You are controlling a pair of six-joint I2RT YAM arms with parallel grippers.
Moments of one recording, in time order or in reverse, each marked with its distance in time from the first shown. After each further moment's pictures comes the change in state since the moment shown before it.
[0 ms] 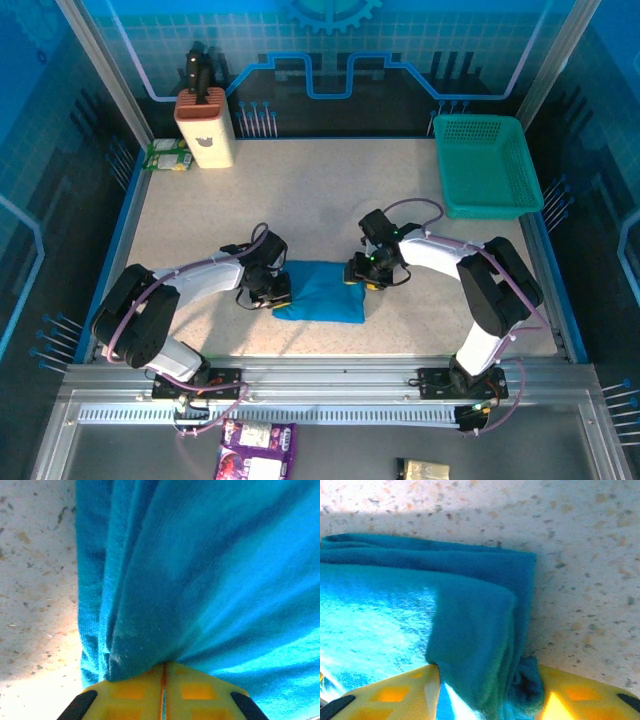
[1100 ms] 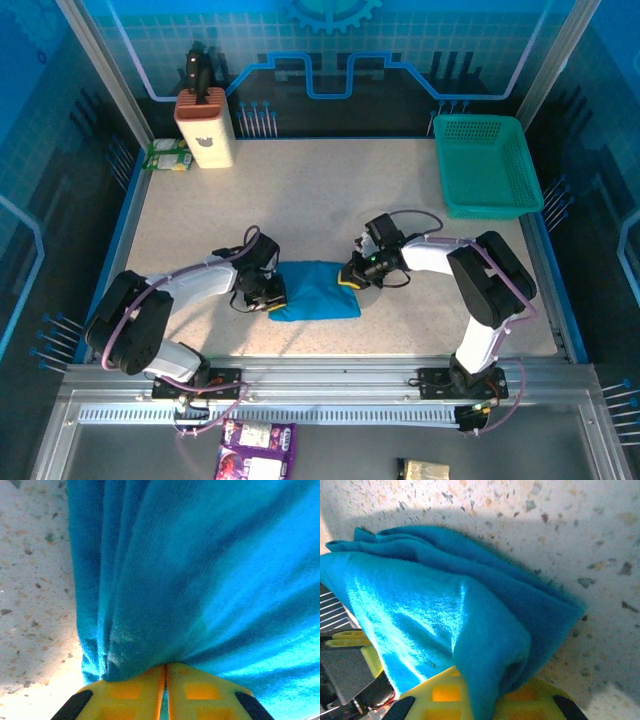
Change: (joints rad) left arm 0.039 -0.050 -0.056 0.005 0.013 -0.004; right arm -0.061 0.066 -0.120 0.348 -0.316 0.071
